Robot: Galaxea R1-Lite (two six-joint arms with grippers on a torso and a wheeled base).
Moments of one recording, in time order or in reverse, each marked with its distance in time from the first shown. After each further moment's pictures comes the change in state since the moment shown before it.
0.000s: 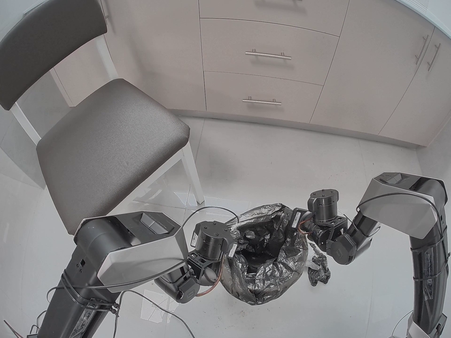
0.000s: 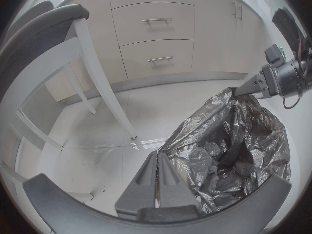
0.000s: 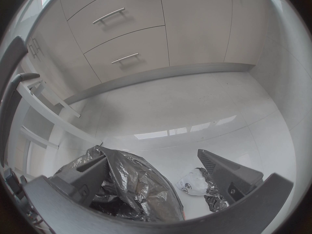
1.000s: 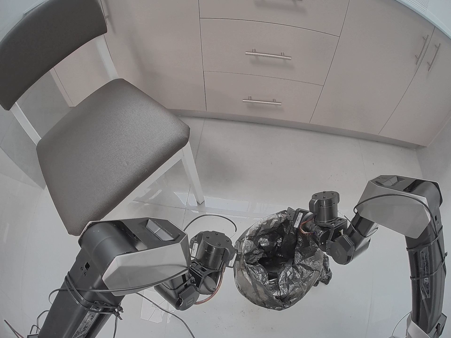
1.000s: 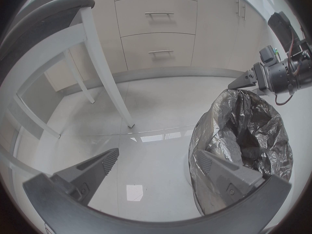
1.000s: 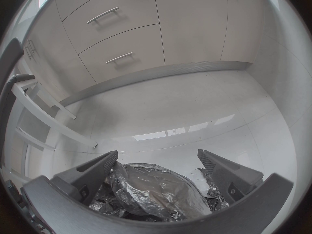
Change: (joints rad) left arm -0.021 0.016 0.053 0.001 0.001 -0.090; right arm -0.028 0.047 -0.023 -0.027 0.001 0.006
